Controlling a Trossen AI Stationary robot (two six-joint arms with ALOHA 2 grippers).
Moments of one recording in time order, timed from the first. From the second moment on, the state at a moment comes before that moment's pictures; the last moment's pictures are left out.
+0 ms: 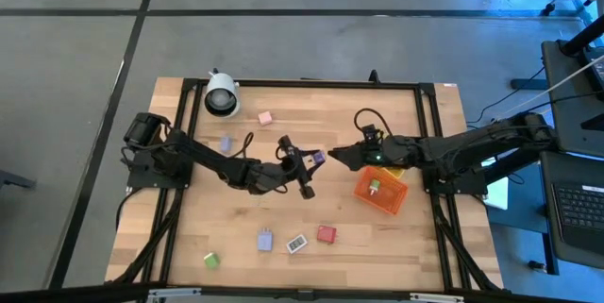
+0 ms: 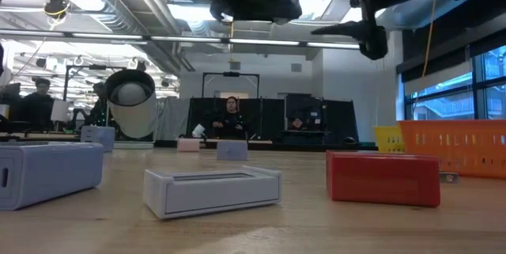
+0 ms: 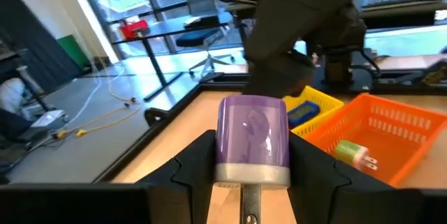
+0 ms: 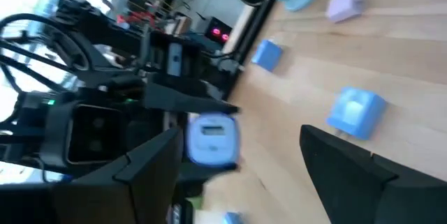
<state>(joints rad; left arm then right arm) -0.25 1.71 0.98 0.55 -0.79 0.09 0.17 1.18 0.63 0.28 0.32 1.14</state>
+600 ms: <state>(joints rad) -0.22 1.71 0.98 0.52 -0.74 0.09 0.16 1.37 0.63 0.54 0.32 1.12</state>
